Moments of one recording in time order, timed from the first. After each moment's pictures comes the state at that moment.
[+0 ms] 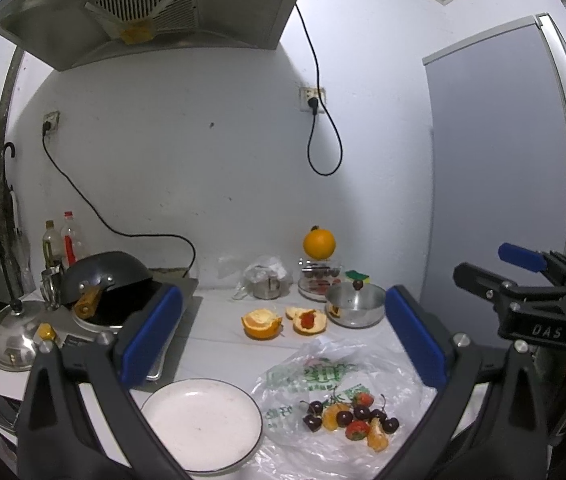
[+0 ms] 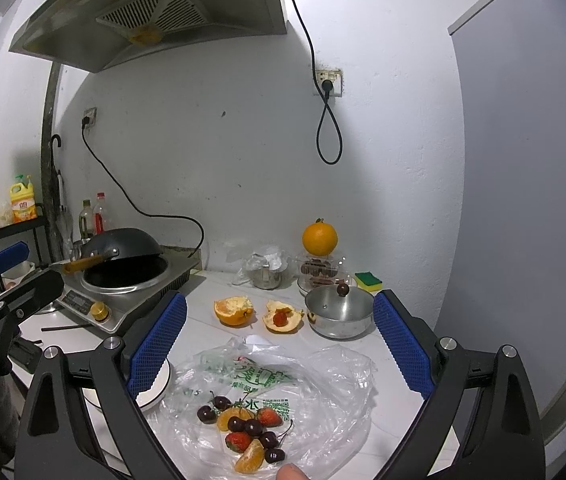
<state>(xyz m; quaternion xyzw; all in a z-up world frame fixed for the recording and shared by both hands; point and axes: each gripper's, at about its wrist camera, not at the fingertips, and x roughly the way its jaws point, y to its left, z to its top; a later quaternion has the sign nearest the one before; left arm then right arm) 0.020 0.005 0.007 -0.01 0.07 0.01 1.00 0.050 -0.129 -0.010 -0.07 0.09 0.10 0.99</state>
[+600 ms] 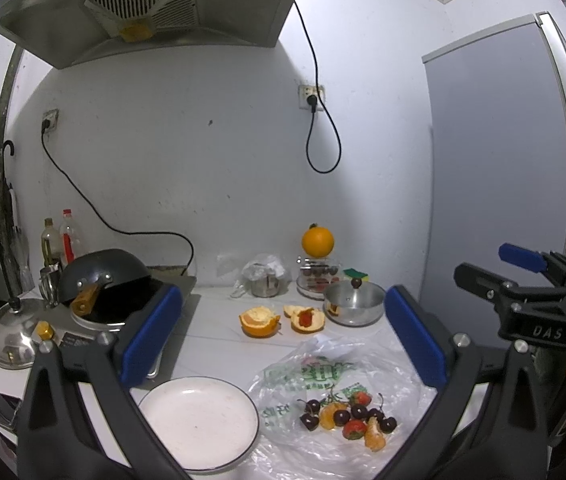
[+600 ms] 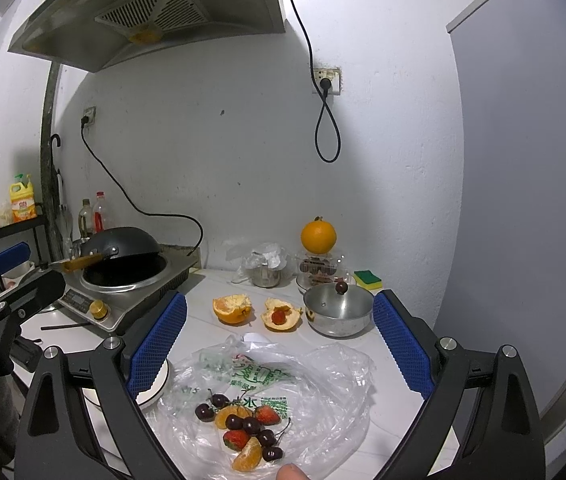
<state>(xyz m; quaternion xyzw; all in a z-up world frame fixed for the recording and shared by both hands) 0.020 0.002 0.009 -0.01 0.08 0.01 1.00 0.050 -0.131 -0.011 -0.07 0.09 0.10 0.99</state>
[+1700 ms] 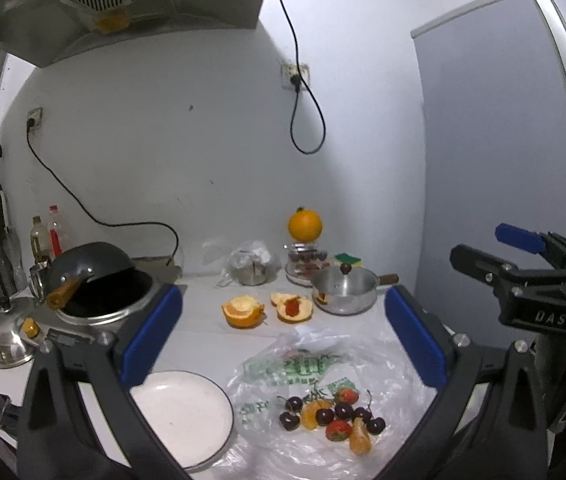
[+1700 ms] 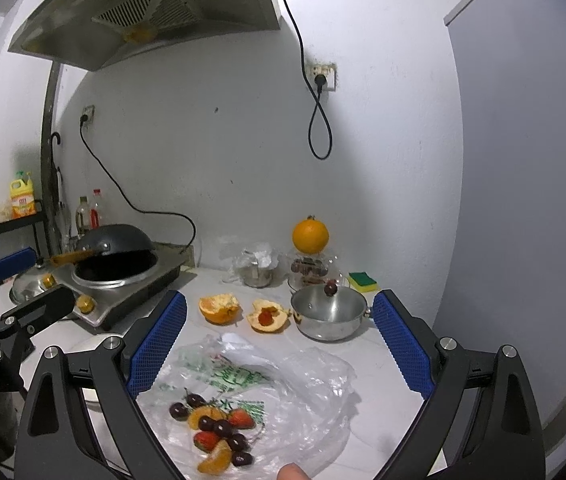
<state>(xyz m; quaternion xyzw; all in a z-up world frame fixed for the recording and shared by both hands) 0.057 -0.039 -0.009 0.01 0.11 0.00 0.99 0.072 -0.168 -0.018 -0.07 0.09 0.11 0.99</state>
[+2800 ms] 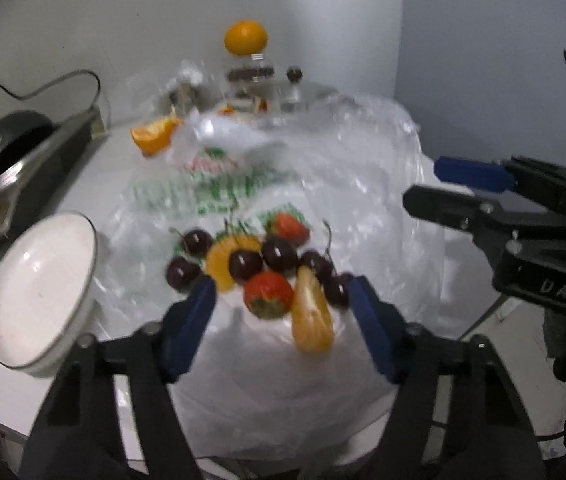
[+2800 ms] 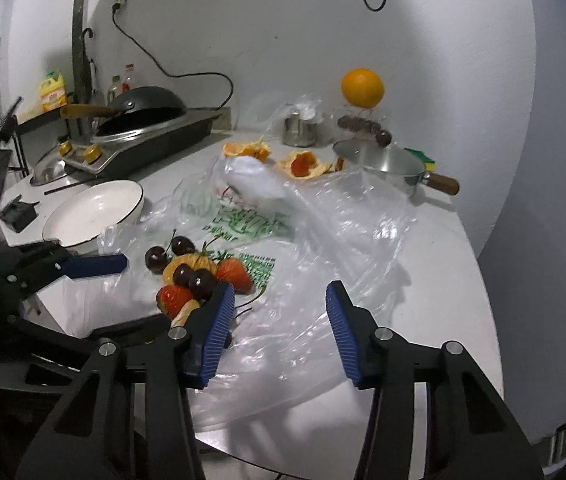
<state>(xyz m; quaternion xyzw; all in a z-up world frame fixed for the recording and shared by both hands) 0.134 -0.106 -0.188 0.01 0.36 -0.07 0.93 0.127 -0.193 -0.157 -0.13 0.28 0.20 0.93</state>
